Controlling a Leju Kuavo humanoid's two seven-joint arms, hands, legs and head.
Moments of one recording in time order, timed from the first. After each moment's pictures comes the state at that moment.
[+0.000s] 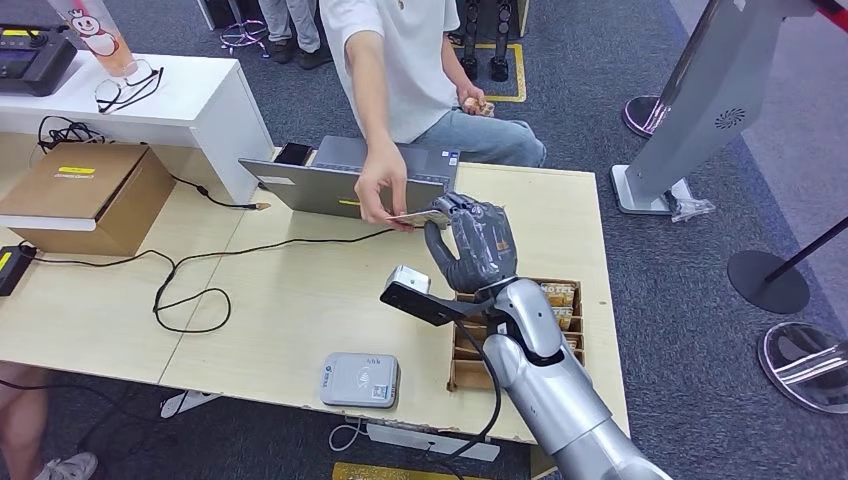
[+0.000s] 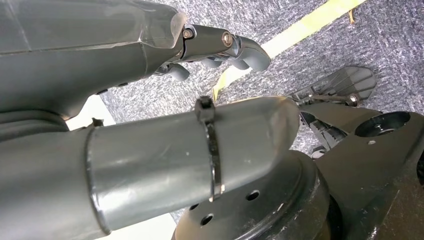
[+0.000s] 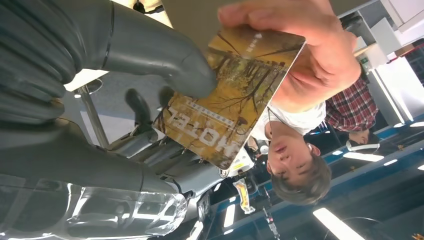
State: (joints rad) left arm -0.07 -0.13 1.10 -0.43 -1.44 -0.47 -0.14; right arm -0.55 0.15 0.50 -1.06 0.95 -0.40 -0.19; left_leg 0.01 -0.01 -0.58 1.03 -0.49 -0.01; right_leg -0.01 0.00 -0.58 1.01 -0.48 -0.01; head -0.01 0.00
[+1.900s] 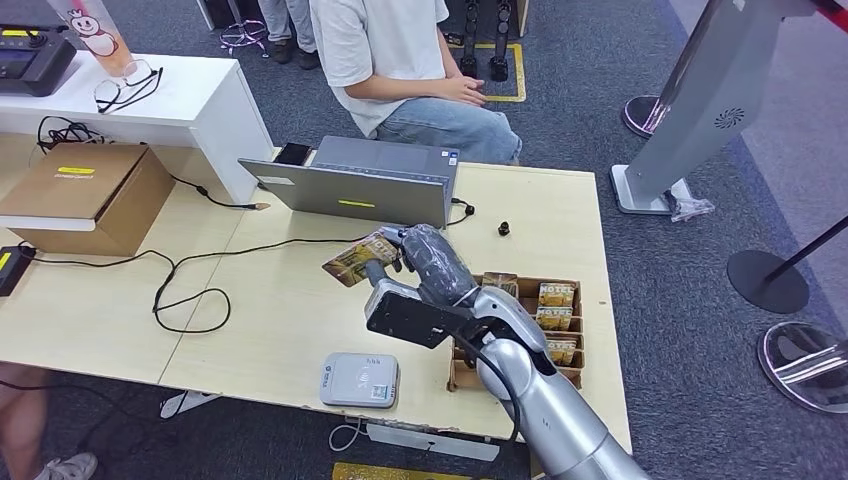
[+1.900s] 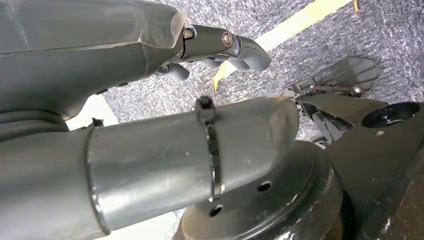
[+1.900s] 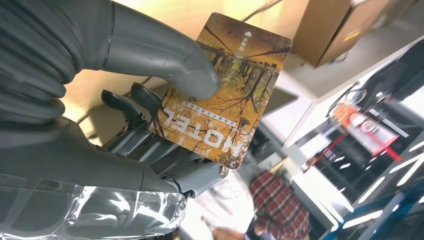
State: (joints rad) left arm -0.04 -0.12 1.08 -0.43 -1.39 -0.50 -0.15; right arm -0.51 0.15 0.57 -1.27 0.50 0.09 -0.22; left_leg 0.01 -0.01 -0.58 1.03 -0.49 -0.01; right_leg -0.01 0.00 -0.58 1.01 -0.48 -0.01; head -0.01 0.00
